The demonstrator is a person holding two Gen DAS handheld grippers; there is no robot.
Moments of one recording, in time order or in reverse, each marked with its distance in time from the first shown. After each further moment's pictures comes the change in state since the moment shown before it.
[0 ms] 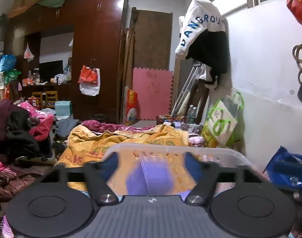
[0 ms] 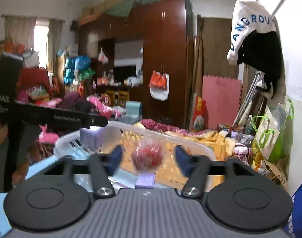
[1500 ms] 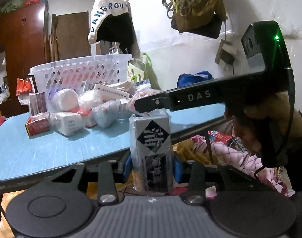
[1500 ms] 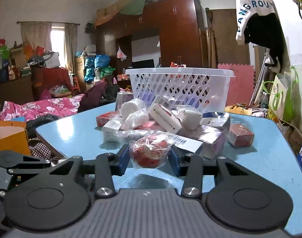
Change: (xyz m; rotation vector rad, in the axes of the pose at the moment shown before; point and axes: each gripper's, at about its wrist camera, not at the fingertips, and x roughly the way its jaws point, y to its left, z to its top) left arm -0.224 -0.051 -0.279 0.305 0.027 -0.387; right arm -0.124 0.062 -0.167 0.069 -0.010 0.133
